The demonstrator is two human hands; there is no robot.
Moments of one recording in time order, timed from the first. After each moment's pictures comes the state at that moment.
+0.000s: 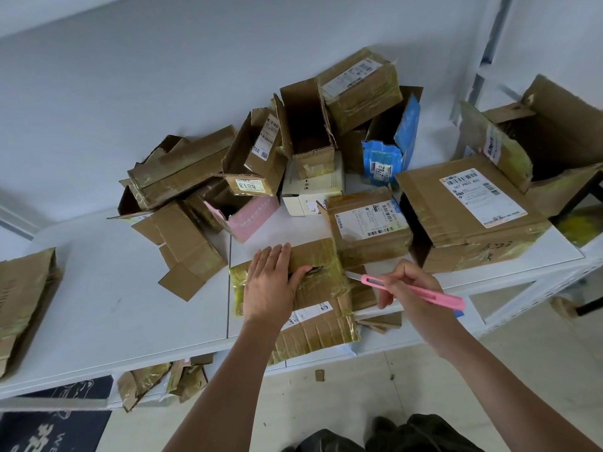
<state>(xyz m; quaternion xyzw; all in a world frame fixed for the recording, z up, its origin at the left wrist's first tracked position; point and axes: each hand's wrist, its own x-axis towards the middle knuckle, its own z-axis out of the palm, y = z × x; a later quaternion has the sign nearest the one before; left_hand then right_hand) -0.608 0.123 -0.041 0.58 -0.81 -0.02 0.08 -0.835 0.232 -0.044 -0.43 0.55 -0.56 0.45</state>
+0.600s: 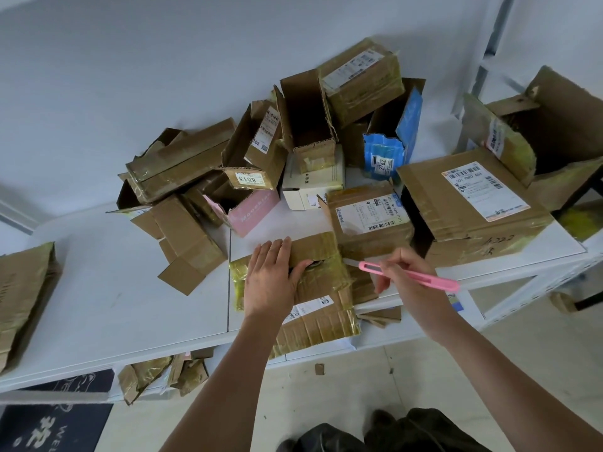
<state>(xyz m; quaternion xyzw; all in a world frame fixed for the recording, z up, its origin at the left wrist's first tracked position) -0.607 0.123 -0.044 0.58 -0.81 -0.02 0.10 -0.831 0.217 -0.050 -0.44 0.53 -0.58 0.43</state>
